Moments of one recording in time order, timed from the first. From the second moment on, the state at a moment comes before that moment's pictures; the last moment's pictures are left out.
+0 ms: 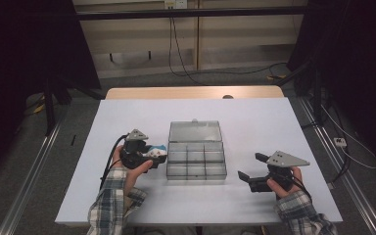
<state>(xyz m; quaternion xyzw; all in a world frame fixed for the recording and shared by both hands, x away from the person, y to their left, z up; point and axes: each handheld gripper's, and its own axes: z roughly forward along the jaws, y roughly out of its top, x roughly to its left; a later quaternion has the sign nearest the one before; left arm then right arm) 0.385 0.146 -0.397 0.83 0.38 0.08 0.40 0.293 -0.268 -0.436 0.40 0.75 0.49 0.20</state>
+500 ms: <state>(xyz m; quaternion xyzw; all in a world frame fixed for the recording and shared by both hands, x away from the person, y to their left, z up) 0.388 0.132 -0.396 0.84 0.36 0.07 0.39 0.292 -0.268 -0.436 0.40 0.75 0.49 0.20</state>
